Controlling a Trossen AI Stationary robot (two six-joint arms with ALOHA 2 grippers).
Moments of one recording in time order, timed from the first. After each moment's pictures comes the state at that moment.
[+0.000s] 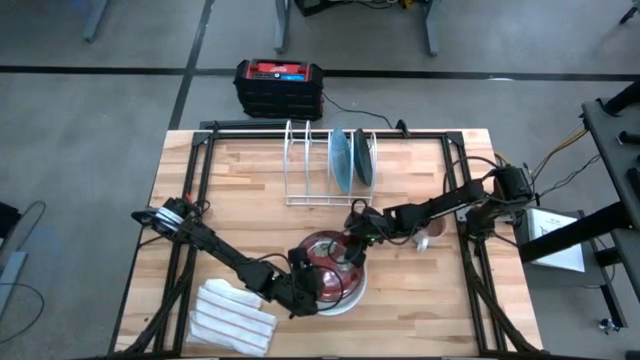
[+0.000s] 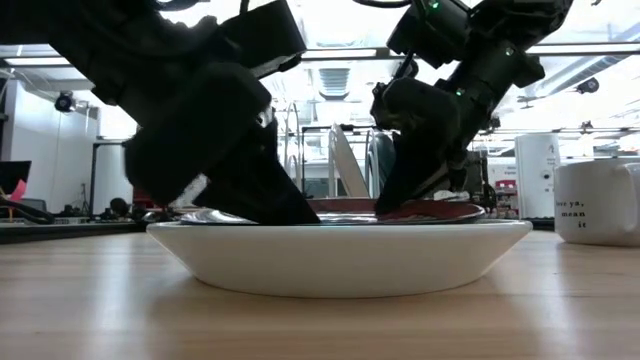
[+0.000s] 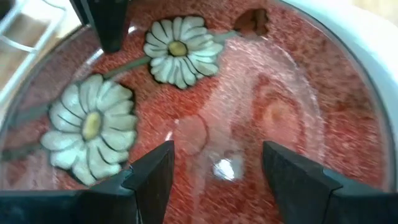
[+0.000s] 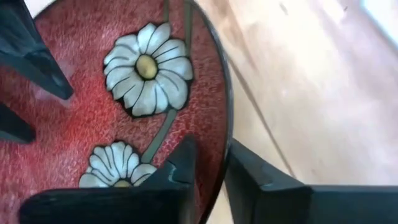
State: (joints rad) left arm -0.52 2.00 1.12 -0.08 -0.65 -0.46; right arm 0.15 1.72 0.84 -0.05 0.09 0.56
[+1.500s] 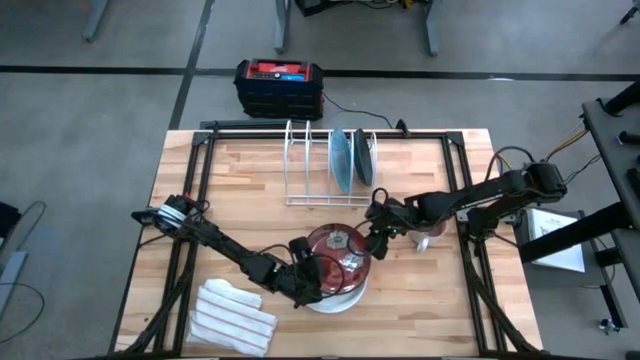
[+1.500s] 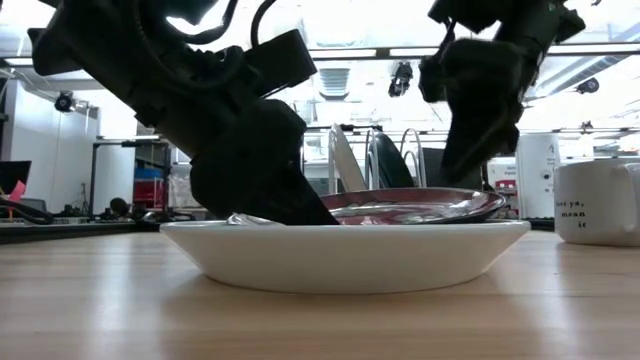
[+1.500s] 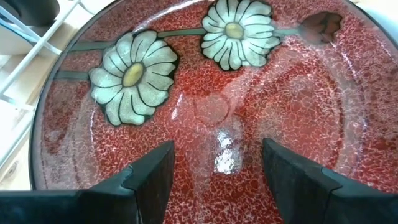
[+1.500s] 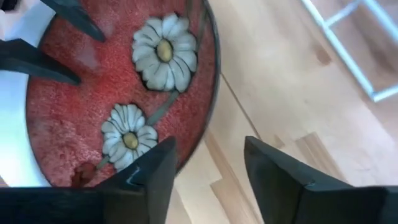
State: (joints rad) left arm -0.47 2.01 1.07 0.00 -0.69 -0.43; right arm 0.14 1.42 0.81 -0.41 0.07 0.63
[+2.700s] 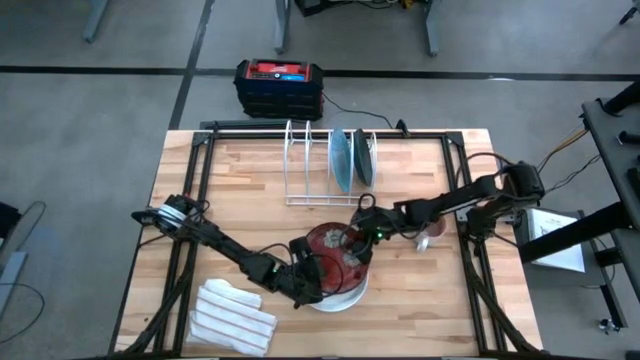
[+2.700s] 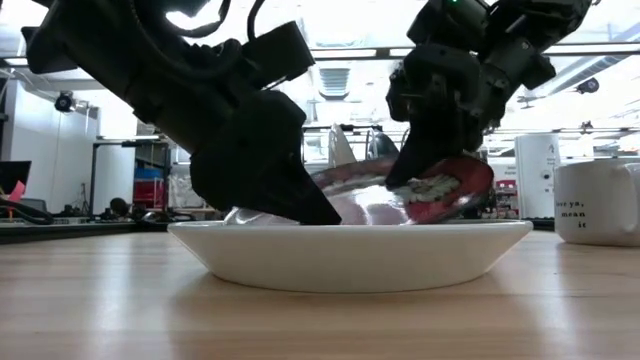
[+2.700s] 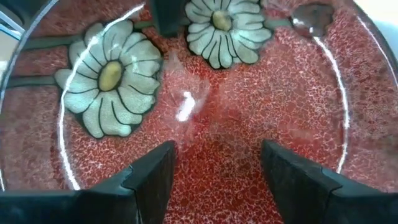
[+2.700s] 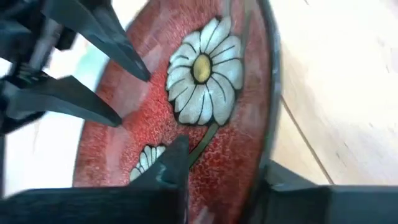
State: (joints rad) left arm -0.46 2.01 1.06 0.06 -0.70 -0.40; right arm 0.12 1.63 0.74 0.05 -0.06 0.61
